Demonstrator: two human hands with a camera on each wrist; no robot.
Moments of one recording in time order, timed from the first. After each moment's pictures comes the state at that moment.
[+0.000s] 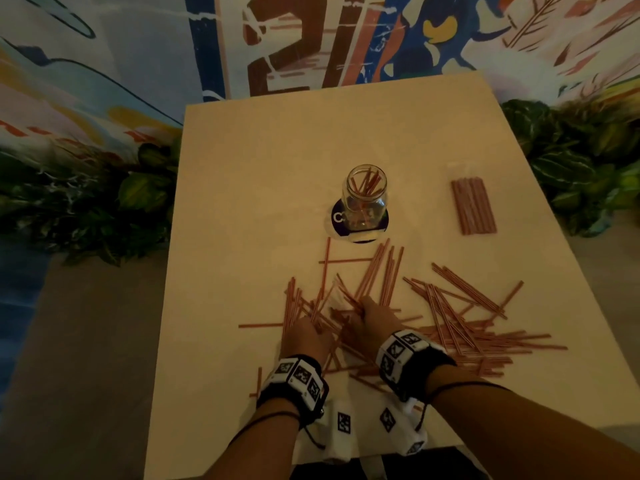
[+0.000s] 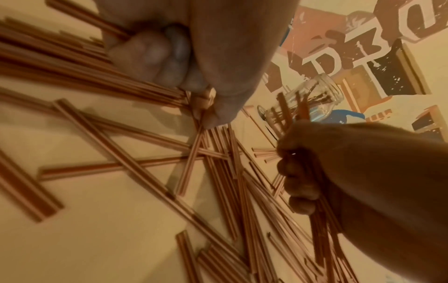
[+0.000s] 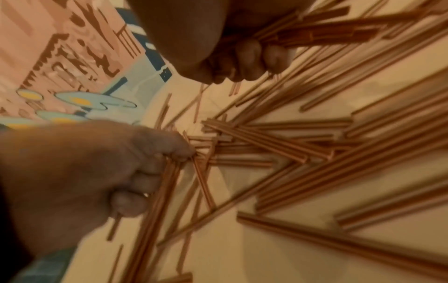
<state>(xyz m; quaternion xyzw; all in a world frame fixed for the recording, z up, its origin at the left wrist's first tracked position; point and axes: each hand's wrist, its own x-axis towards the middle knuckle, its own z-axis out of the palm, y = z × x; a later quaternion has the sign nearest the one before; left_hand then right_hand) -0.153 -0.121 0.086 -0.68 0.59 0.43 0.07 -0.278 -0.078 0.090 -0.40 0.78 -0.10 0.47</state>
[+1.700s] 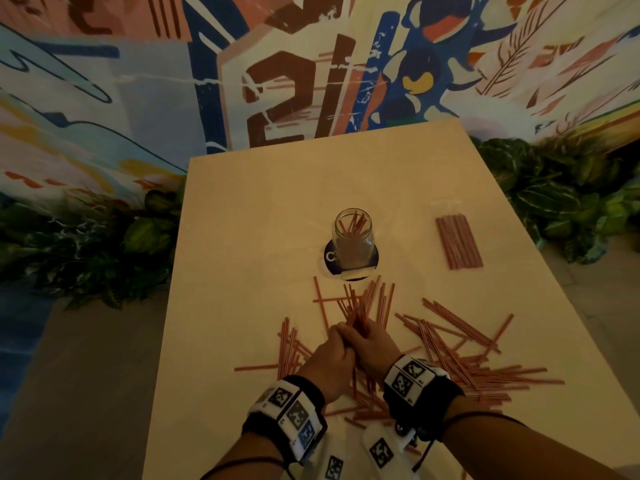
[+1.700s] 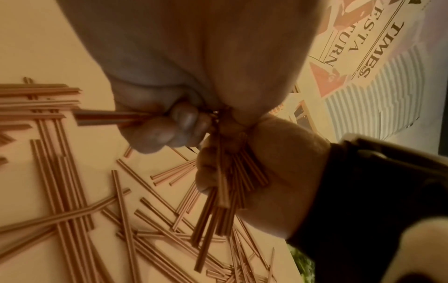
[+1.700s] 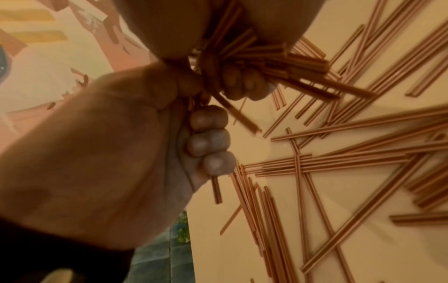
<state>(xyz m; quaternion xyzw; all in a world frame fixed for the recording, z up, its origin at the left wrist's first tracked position) -0.186 -0.128 0.145 -0.44 0.70 0.56 0.10 -0.283 -0.089 0.118 -0.25 0.71 -0.40 0.52</state>
